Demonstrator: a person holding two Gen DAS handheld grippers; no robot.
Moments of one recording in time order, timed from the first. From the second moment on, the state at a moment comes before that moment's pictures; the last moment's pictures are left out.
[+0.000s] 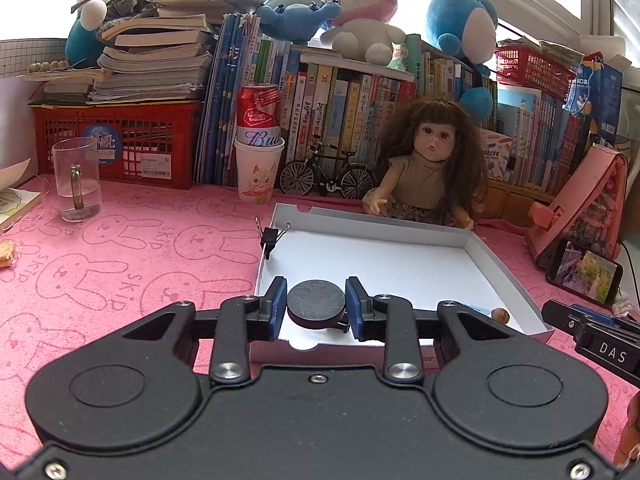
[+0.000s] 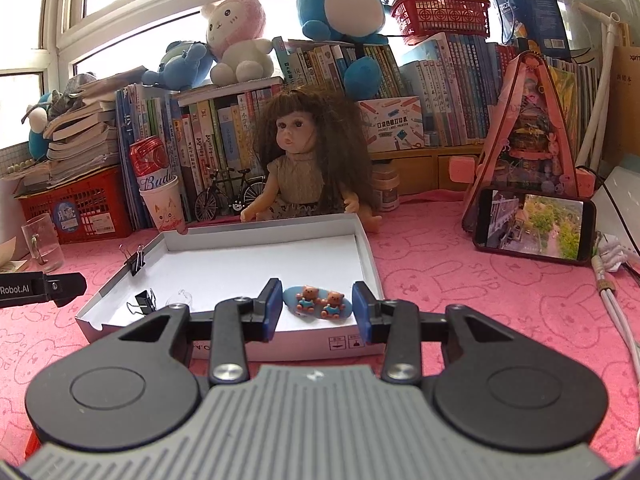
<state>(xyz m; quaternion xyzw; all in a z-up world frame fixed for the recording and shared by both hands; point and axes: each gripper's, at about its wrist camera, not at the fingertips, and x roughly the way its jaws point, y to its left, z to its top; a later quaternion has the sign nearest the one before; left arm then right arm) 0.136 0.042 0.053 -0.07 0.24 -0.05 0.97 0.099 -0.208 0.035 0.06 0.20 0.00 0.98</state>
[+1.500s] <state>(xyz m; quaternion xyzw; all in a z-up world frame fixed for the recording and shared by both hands) 0.282 0.022 0.013 -0.05 0.38 -0.09 0.92 0.251 -0.230 0.011 0.11 0.39 0.04 0.91</state>
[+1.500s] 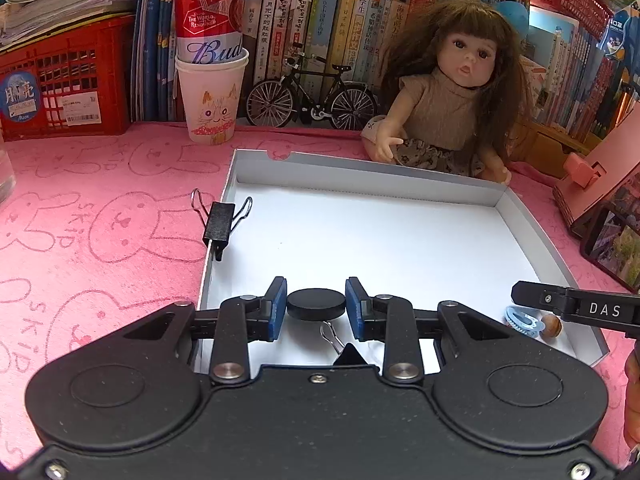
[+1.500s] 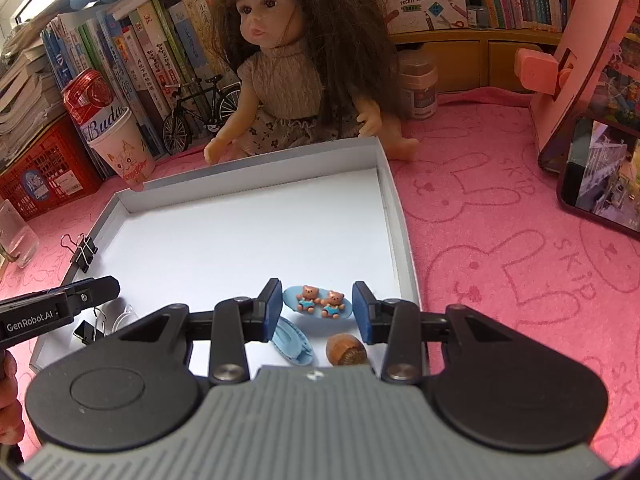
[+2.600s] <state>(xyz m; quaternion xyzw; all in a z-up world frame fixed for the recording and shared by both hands) 0.214 0.017 0.049 -0.02 0.30 -0.11 0.95 0.199 -0.218 0.042 0.08 0.32 0.06 0.94</state>
